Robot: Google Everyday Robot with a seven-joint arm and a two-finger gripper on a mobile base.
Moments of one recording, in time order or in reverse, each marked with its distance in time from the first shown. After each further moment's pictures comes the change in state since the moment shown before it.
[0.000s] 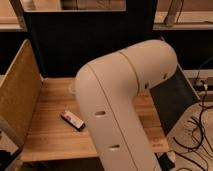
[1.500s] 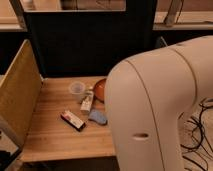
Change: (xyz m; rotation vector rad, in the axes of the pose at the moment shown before) arm -0.011 -0.045 -0.091 -0.012 -0.243 0.180
